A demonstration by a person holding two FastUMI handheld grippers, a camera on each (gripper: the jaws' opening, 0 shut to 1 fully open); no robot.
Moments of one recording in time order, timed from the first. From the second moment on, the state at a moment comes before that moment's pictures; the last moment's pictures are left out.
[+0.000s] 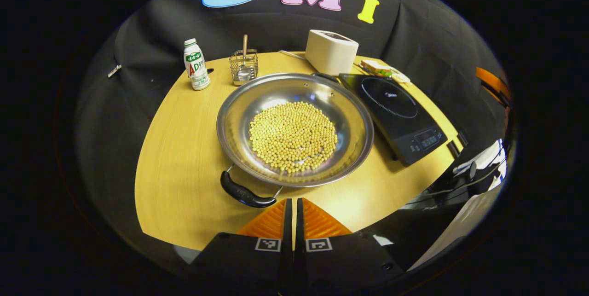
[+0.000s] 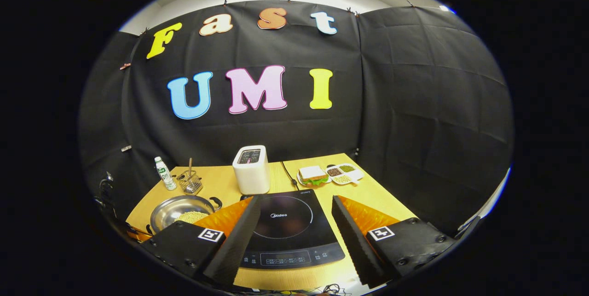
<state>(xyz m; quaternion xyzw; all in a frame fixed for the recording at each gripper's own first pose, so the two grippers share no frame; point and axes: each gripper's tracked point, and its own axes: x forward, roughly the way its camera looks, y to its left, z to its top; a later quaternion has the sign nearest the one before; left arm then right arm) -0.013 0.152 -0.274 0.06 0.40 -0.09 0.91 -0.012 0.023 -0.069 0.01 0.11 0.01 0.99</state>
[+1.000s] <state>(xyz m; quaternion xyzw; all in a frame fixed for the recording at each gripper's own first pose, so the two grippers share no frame) 0.029 0.194 -0.290 0.11 0.42 -0.08 0.90 -0.007 0.027 -0.084 -0.01 0.13 0.01 0.99</state>
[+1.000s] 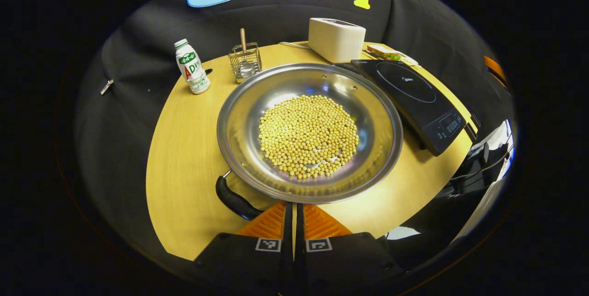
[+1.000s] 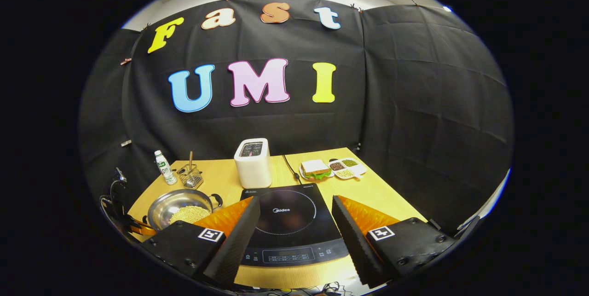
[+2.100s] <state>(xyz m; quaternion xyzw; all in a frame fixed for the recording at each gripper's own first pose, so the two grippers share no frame) 0.086 0.267 -0.269 0.10 0.40 0.00 0.91 0.003 0.025 -0.072 -0.03 0.11 0.00 0.99</state>
